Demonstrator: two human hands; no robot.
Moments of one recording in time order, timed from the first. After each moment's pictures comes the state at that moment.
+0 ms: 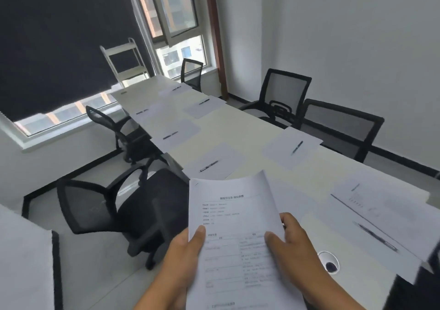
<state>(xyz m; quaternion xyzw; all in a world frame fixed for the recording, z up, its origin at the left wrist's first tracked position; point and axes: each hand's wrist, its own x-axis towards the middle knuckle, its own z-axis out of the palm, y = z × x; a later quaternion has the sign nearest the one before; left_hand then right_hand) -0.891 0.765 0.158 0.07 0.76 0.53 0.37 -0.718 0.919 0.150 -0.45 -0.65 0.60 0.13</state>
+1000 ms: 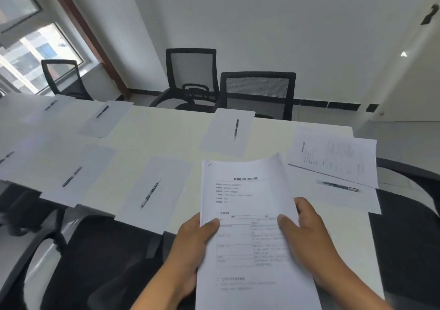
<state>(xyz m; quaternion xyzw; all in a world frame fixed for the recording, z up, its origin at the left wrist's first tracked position) -1.005 0.943 0.104 0.19 0.66 0.38 0.62 -0.774 0.983 0.095 -0.65 -0.47 0.51 0.30</state>
